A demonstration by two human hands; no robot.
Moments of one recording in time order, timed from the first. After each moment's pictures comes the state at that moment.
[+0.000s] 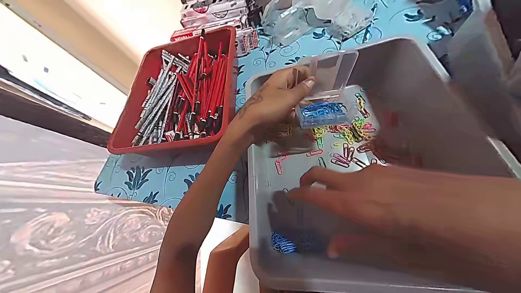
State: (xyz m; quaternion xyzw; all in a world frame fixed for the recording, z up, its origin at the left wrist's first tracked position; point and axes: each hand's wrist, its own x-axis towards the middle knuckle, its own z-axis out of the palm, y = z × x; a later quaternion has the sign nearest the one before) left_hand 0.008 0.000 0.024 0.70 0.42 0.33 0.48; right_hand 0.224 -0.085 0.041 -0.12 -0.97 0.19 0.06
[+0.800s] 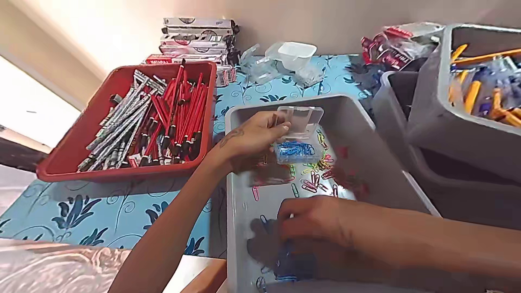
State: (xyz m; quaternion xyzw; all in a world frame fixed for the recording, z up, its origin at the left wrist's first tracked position) left_hand 0.009 -0.001 0.028 0.69 0.41 0.30 0.51; right_hand 0.214 -0.079 0.025 -0.08 -0.94 0.32 0.11
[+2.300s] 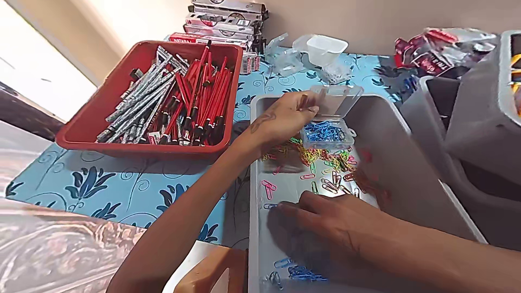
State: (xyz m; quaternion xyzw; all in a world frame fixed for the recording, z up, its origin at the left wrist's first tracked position) left_hand 0.012 -0.002 0.030 0.65 0.42 0.37 0.50; right_hand 0.205 -0.088 -0.003 -0.16 -0.98 0.05 0.07
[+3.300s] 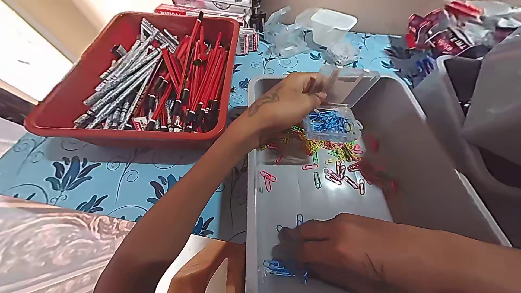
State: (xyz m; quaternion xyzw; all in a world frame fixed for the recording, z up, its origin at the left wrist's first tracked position) left_hand 0.012 -0.003 0.031 0.68 0.41 0.35 0.49; right_hand 0.215 -0.098 -0.009 -0.01 -0.95 0.31 0.07
